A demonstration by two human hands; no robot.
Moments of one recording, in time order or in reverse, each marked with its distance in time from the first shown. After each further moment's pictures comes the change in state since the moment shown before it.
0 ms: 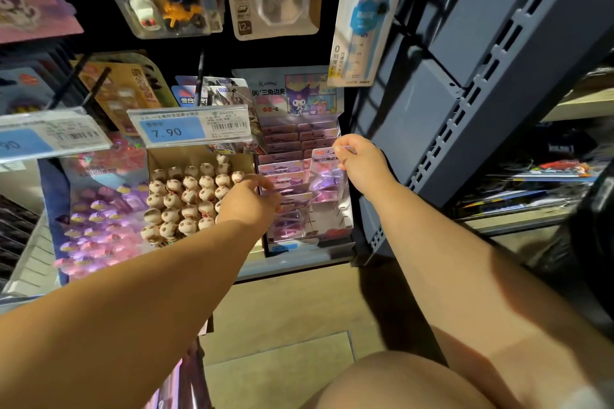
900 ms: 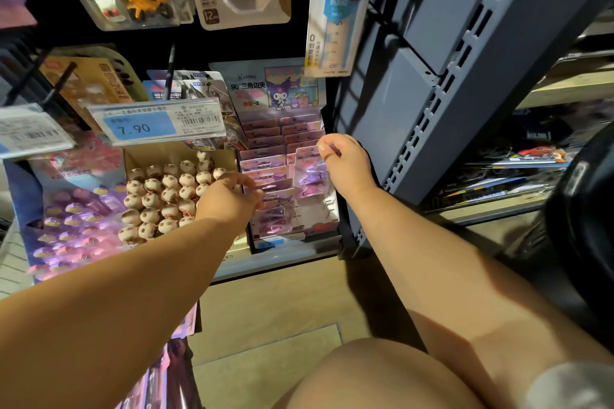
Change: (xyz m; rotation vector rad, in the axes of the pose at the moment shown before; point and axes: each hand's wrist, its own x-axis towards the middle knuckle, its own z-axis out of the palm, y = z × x) left_hand -0.001 -0.001 0.000 -0.085 -0.003 -0.017; right_hand -0.011 0.011 0.009 0.029 0.134 -0.050
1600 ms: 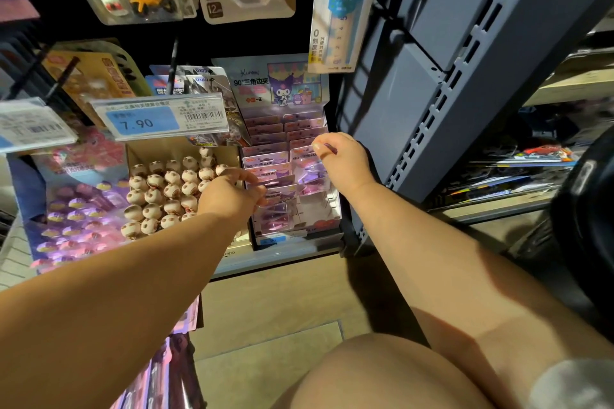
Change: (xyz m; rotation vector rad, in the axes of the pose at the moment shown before) left_hand 0.002 0.002 -0.002 -0.011 -0.016 -0.020; right_hand 0.004 -0.001 0.005 -0.060 -0.051 -0.030
